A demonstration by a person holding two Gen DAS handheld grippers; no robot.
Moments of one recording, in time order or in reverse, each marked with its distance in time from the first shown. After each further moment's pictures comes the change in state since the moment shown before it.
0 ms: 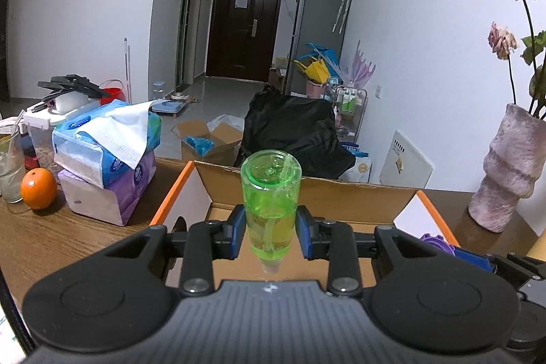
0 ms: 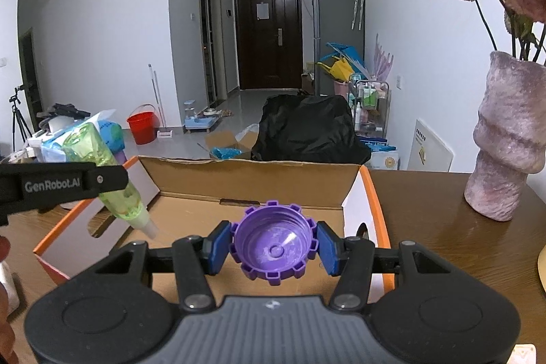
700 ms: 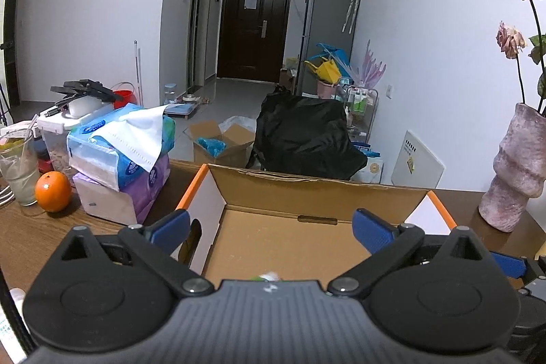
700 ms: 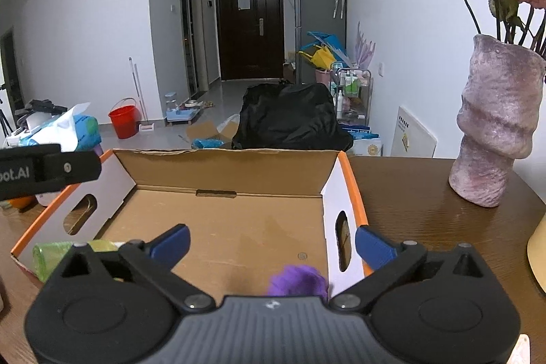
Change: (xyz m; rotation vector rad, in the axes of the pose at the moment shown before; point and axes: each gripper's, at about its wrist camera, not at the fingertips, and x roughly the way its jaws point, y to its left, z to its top) left arm -0.009 0.001 0.004 0.005 -0.004 0.046; right arm 0.006 -0.010 0.002 0.028 0.033 -0.058
